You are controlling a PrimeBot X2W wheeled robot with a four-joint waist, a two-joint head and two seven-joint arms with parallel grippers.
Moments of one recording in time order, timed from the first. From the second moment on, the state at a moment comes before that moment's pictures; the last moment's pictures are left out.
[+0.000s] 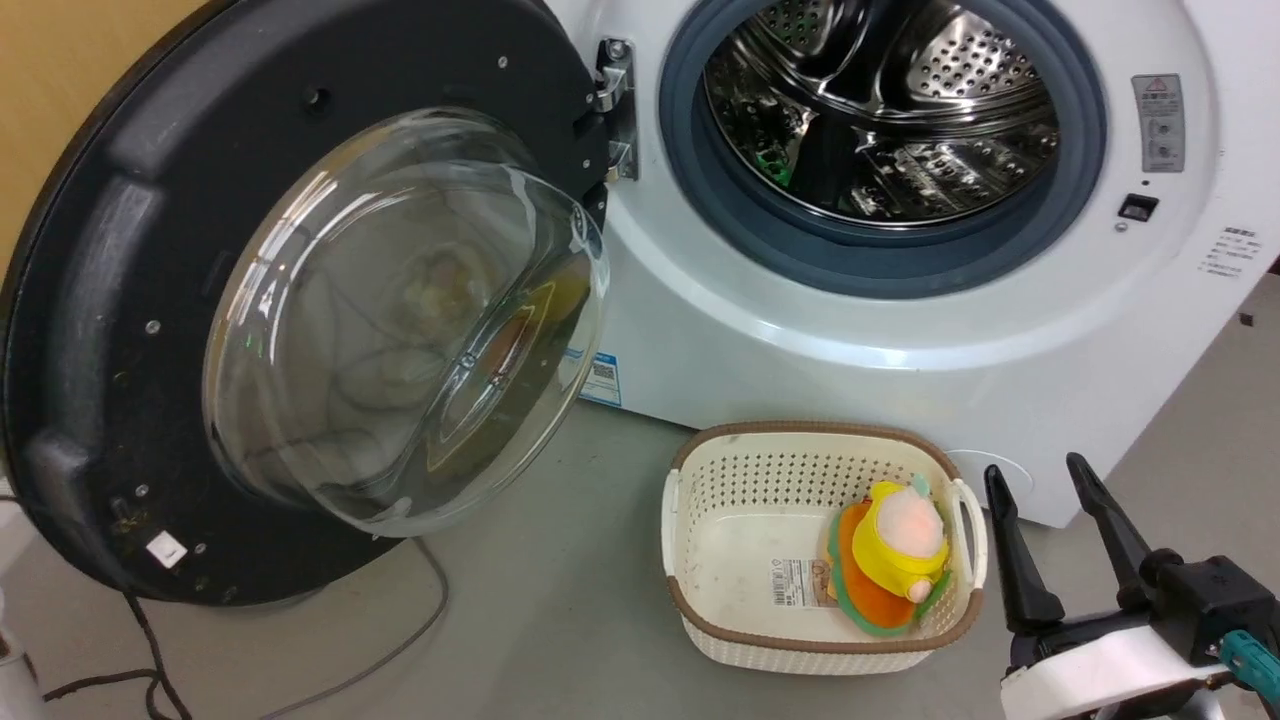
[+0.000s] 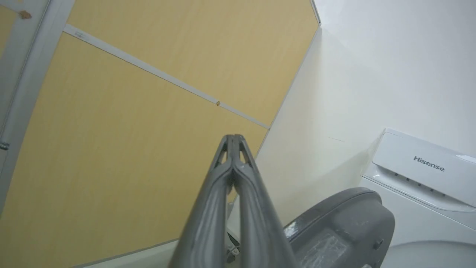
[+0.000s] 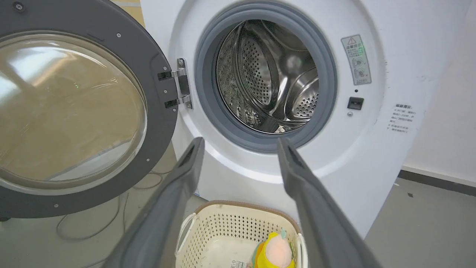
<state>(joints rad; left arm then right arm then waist) -0.38 0.19 0.51 -0.04 -0.48 -0.03 -0.08 0.01 -0.05 -0.02 -0.04 0.09 0.13 -0.13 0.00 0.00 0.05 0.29</state>
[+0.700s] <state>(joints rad) -0.41 0.21 0.73 0.34 -0.92 -0.04 0.28 0.01 -0.05 -0.01 -0.04 0.09 0.13 -0.18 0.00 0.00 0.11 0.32</state>
